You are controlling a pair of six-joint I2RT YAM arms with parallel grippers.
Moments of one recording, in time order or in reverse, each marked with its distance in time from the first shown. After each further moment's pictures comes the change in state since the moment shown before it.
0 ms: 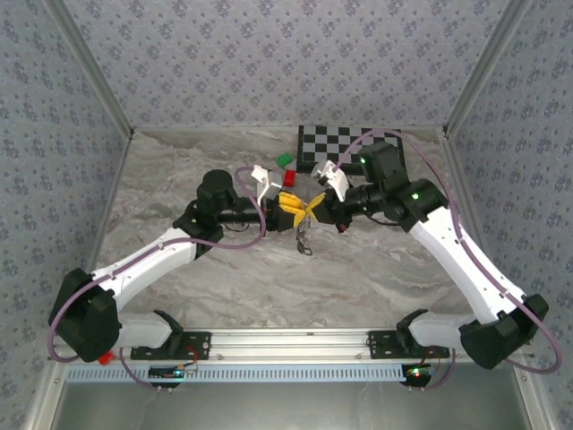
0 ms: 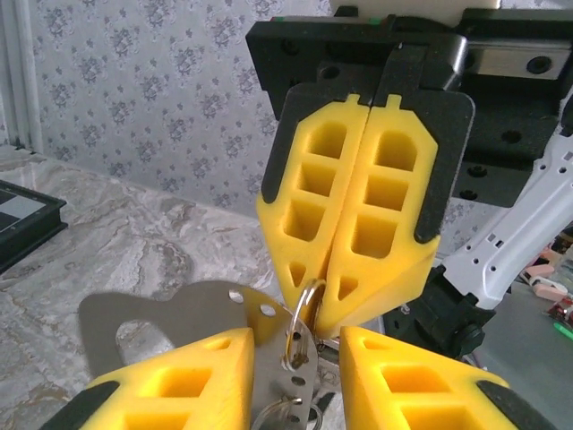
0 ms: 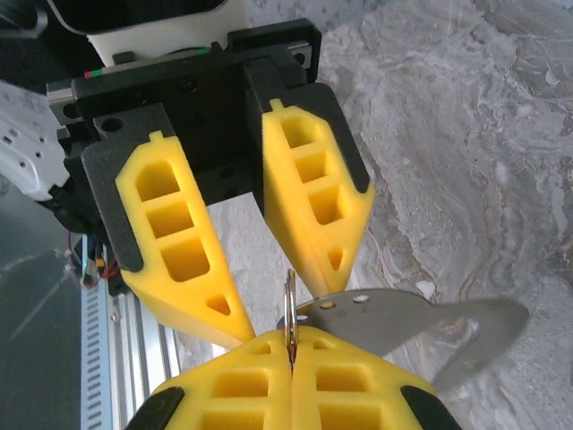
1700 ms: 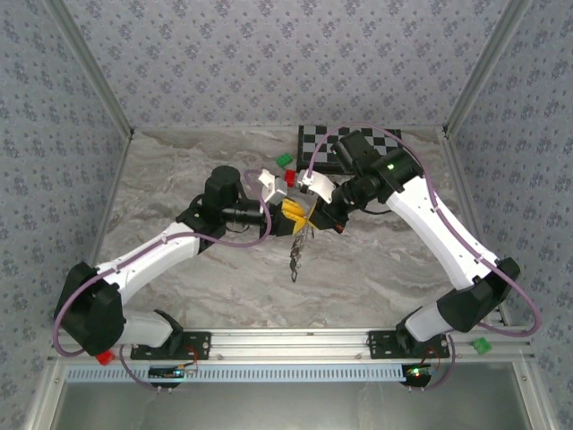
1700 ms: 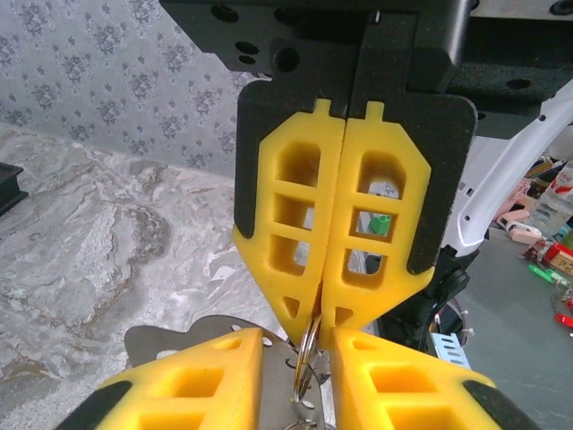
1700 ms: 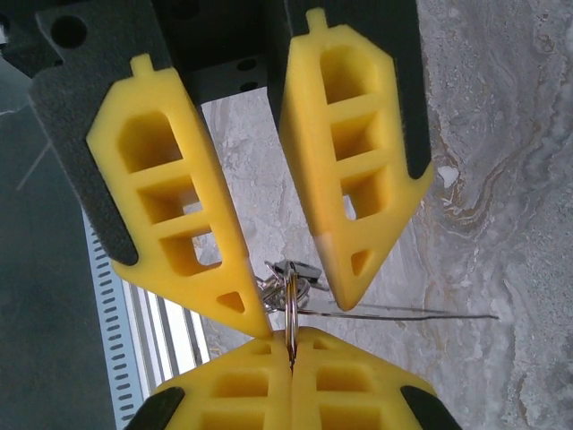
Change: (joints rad) left arm -0.003 0.049 0.050 -0.159 0.093 0.143; right arm 0.064 0.219 0.281 -0.420 0.118 -0.196
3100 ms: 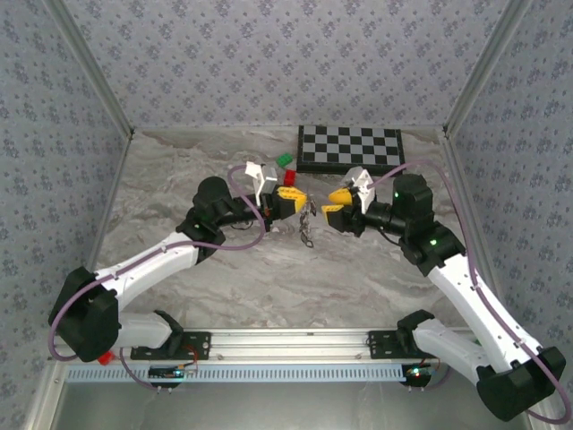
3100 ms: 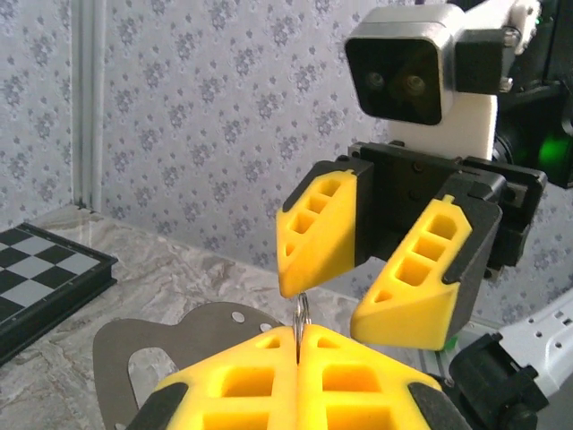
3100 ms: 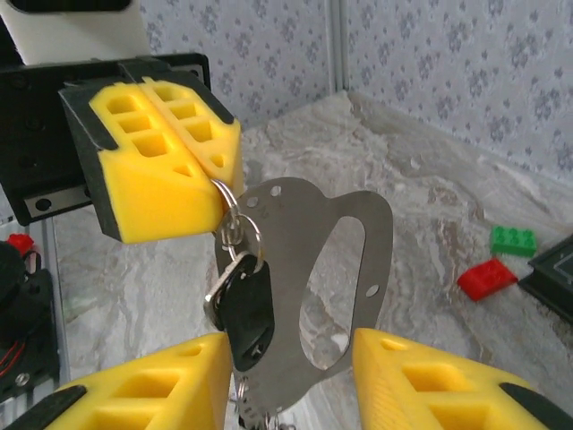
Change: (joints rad) left arm -0.031 -0.045 -0.109 0.420 -0.260 -0.255; right arm -0.165 -0.573 -0.771 1.017 -0.056 0.410
